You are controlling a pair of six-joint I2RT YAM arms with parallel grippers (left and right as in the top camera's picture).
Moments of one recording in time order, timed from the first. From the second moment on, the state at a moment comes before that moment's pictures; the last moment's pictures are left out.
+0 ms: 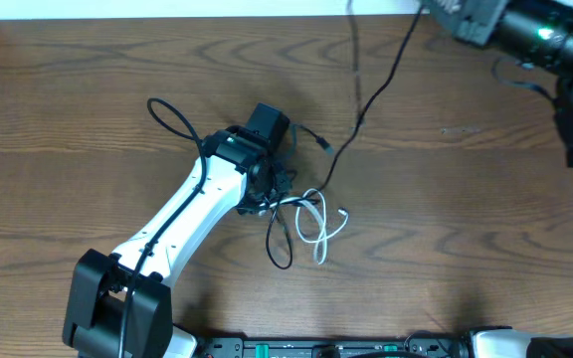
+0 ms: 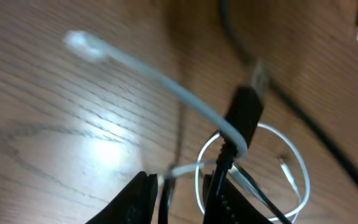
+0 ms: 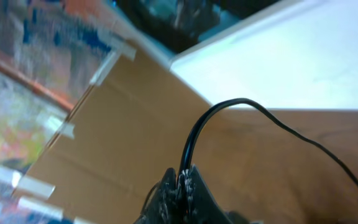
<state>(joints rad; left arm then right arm) -0.46 1.63 1.19 -0.97 0.07 -0.95 0.08 1.49 1.94 -0.52 -0.86 0.78</state>
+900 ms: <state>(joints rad) -0.22 1.63 1.19 -1.08 -0.01 -0.96 -0.41 1.44 1.94 -0.46 -0.94 0.95</state>
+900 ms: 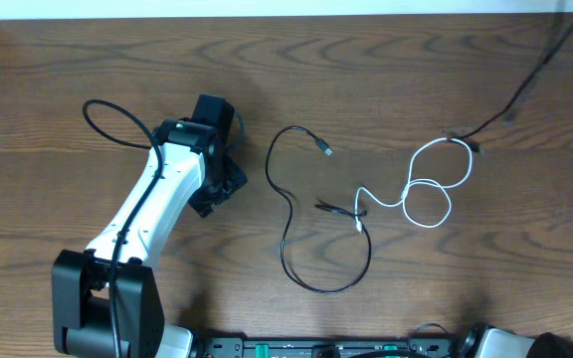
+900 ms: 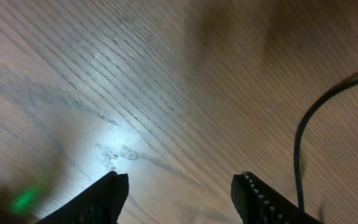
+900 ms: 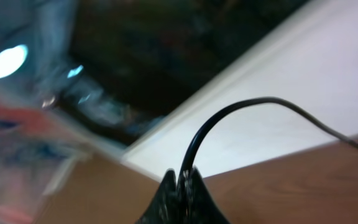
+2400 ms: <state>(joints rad) -0.20 1.17 1.21 -0.51 0.73 -0.52 0.17 1.64 1.94 -0.87 -0.78 1.08</state>
